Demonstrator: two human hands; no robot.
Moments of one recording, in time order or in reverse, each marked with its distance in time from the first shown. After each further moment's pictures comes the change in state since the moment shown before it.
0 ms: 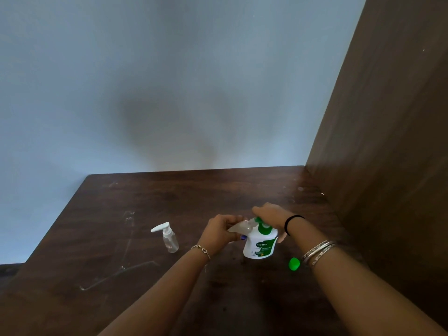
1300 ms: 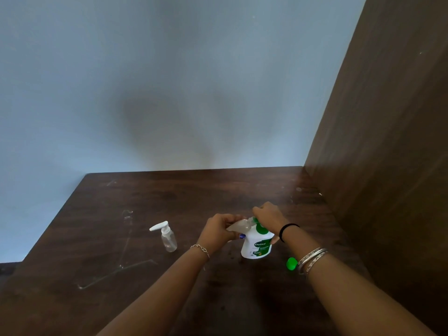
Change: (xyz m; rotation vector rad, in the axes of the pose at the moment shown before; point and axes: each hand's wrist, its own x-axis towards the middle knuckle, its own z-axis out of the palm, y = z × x) left_hand 0.000 0.000 0.002 -0.011 0.020 -0.013; right_hand 0.013 0.008 0.016 0.069 0.224 -0.071
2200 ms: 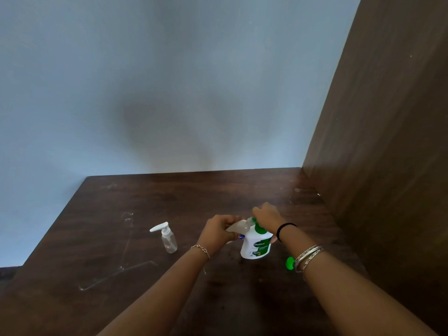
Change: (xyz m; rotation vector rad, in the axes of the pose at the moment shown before) left_hand -0.003 0.001 0.001 0.000 0.002 -0.001; right_hand -0.005 -0.002 -0.001 -0.032 0.017 0.005
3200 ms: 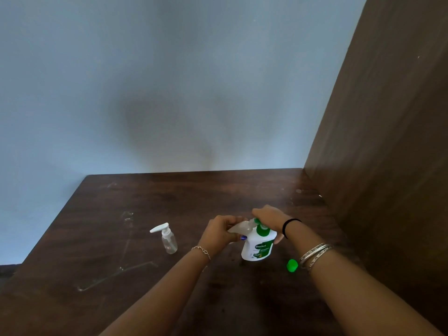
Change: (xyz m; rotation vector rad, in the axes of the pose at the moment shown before) left_hand 0.002 0.001 0.000 -0.035 -0.005 0.018; right_hand -0.012 -0.012 -0.016 0.019 -0.233 0.063
